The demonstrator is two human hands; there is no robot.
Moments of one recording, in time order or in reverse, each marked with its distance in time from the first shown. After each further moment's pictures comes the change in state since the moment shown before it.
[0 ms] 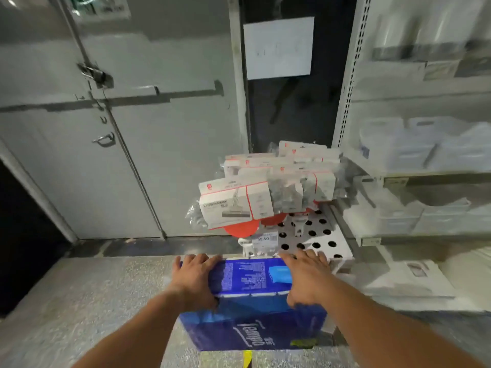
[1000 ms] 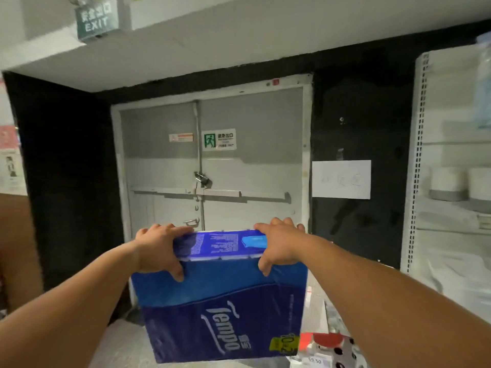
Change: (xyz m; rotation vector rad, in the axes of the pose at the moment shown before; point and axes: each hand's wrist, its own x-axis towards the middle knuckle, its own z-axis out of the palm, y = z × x) left_hand -0.188 -0.088 -0.323 -0.081 0.407 -0.315; right_hand -0.049 -0.156 -0.339 -0.006 0.340 -0.455
